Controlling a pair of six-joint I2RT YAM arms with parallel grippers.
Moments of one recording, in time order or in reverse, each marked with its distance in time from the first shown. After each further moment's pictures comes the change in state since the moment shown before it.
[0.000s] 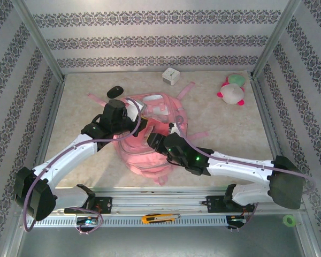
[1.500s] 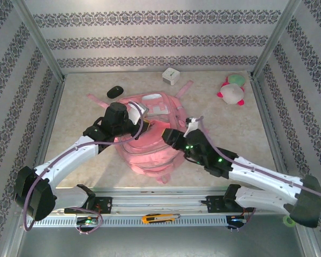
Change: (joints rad) left arm -0.020 -0.001 -0.057 0.049 0.021 0.081; right arm -0.144 -0.304 -0.063 -0.140 -0.063 -0.238
